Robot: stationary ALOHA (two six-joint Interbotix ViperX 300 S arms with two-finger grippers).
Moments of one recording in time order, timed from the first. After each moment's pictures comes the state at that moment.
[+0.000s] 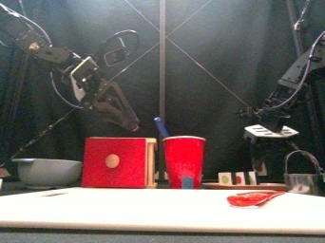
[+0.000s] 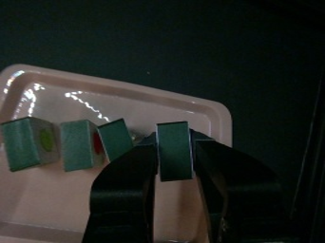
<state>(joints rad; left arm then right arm) 0.06 -0.16 0.89 0.00 -0.18 0.00 -0.53 -0.16 1.02 -1.23 0.54 1.68</state>
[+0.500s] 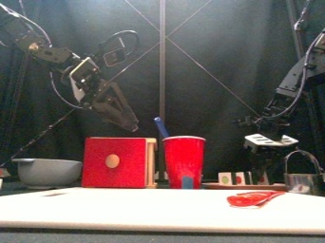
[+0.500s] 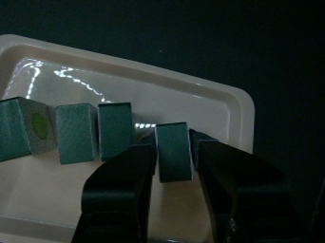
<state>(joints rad) 0.06 -0.16 0.89 0.01 -0.18 0.00 -0.53 -0.16 1.02 -1.23 0.48 1.68</state>
